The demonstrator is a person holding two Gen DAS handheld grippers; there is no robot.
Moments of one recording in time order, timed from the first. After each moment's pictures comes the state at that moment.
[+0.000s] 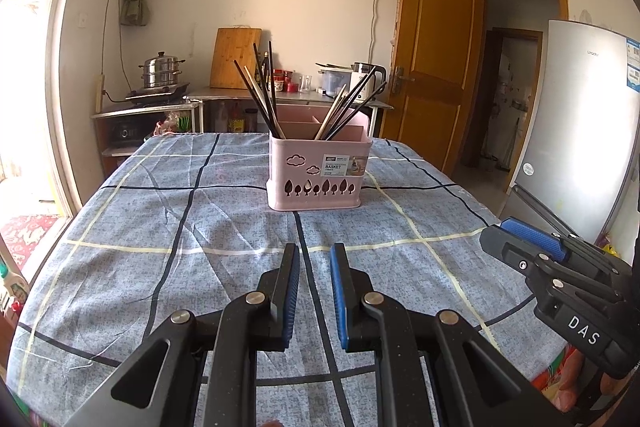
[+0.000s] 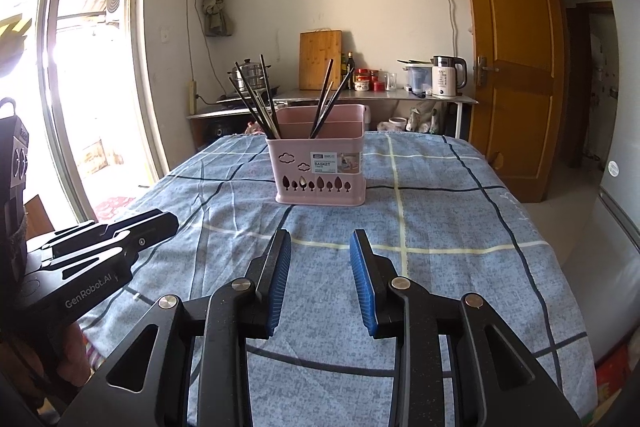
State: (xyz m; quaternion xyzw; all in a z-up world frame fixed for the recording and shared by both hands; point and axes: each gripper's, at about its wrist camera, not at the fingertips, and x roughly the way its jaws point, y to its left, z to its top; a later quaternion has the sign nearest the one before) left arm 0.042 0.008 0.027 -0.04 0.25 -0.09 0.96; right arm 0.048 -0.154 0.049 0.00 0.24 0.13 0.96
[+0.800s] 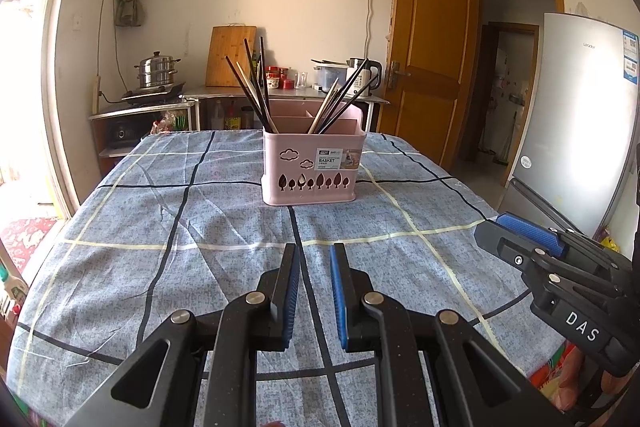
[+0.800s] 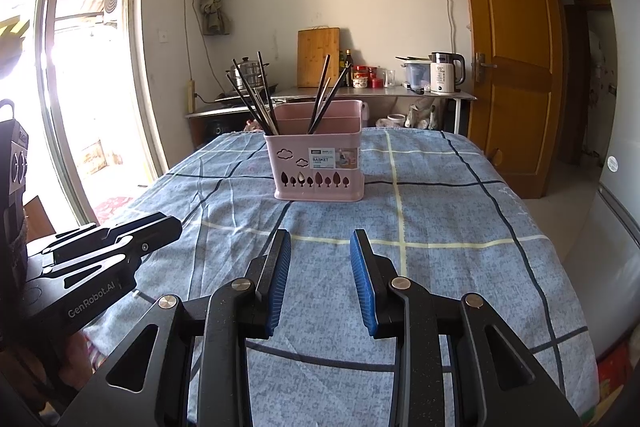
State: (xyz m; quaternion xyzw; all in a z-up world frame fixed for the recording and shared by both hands) left arm 0.040 0.003 0.024 -0.03 0.26 -0.10 0.96; right arm 0.046 -0.157 0.049 0.01 0.24 0.13 0.96
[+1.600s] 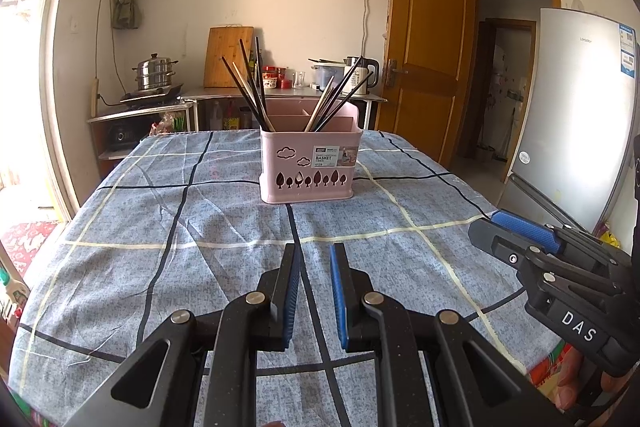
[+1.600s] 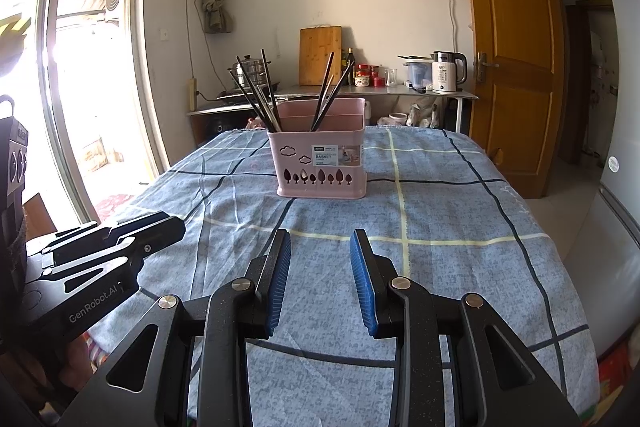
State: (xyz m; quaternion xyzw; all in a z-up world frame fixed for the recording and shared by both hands) left arm 0.034 0.003 0.023 -0.02 0.26 -0.10 0.96; right arm 0.045 -0.155 0.048 0.01 0.25 0.14 0.96
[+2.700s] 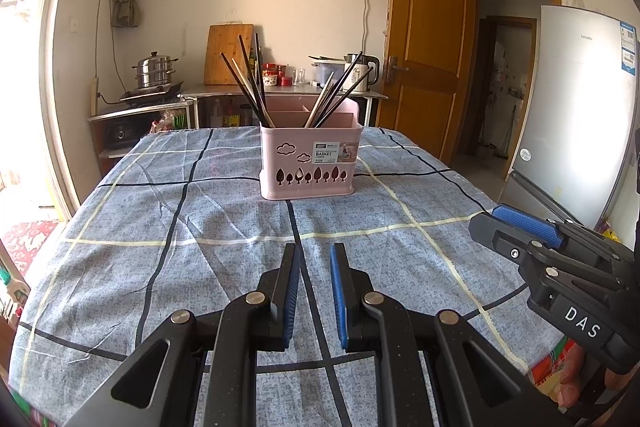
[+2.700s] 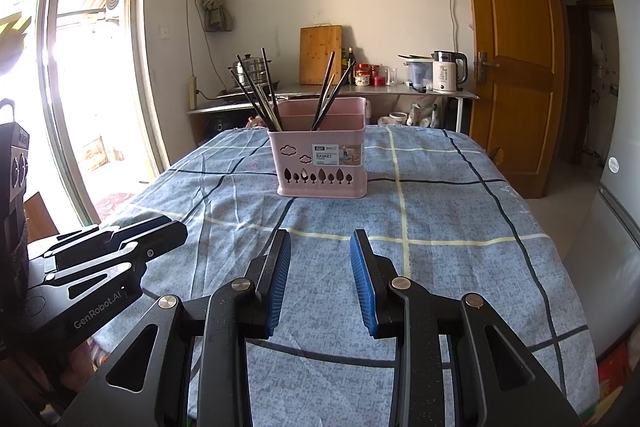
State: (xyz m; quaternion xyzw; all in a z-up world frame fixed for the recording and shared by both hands) left arm 0.036 0.002 0.020 -0.02 0.26 -0.10 0.96; right arm 0.046 -0.152 0.047 0.00 0.25 0.13 0.96
